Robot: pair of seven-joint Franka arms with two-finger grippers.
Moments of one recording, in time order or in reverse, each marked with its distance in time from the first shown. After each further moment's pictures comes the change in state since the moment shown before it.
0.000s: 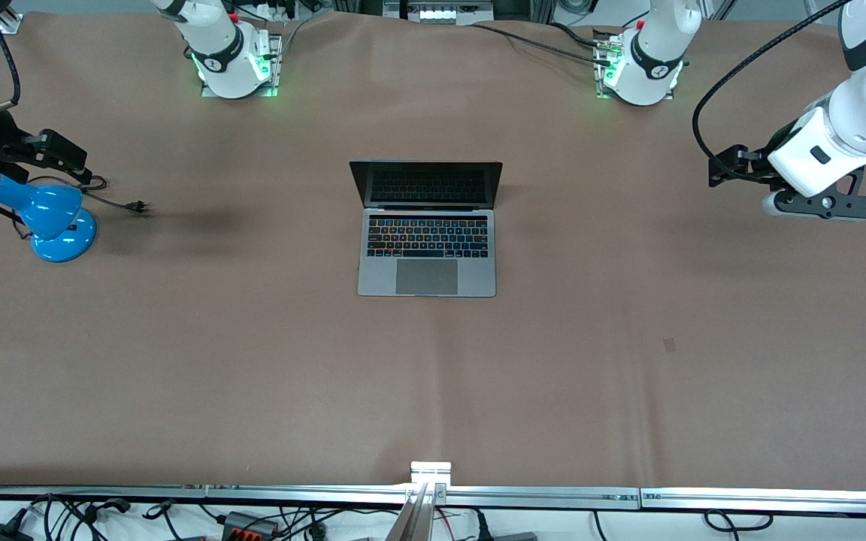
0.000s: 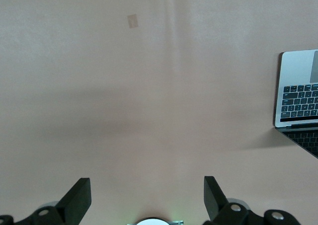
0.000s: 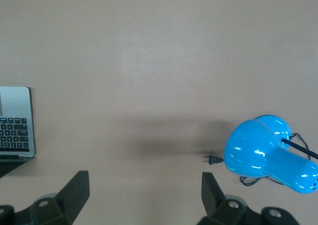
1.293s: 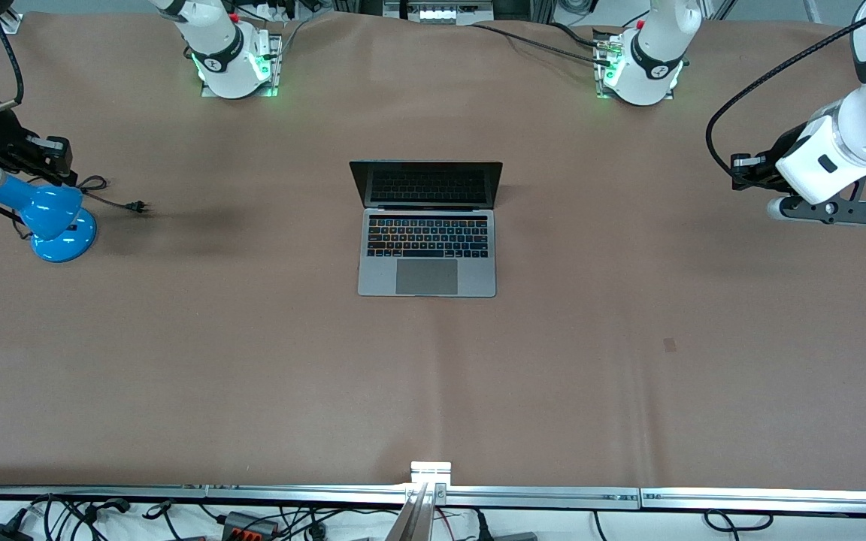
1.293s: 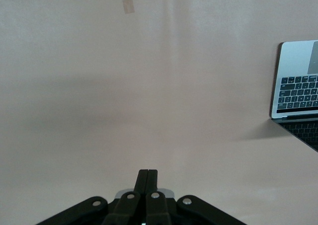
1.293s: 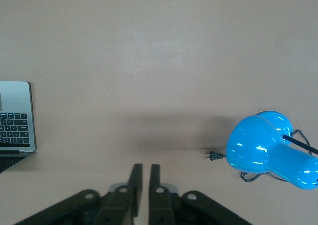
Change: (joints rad) left arm 0.037 0.020 -0.004 0.000 -0.035 -0.036 0.026; right arm 0.000 0.000 0.005 0.000 0.000 -0.021 0.000
